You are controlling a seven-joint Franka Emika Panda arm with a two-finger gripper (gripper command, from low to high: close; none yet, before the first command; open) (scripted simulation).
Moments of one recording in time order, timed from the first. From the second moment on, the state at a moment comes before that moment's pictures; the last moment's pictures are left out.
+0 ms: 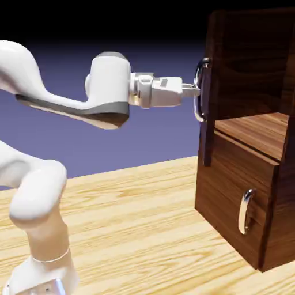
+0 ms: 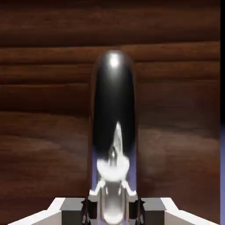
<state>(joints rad) -0.46 -0.92 0.14 -2.58 -1.99 2.97 2.90</state>
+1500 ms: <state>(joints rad) -0.41 -1.30 0.83 -2.56 -0.71 2.00 2.21</state>
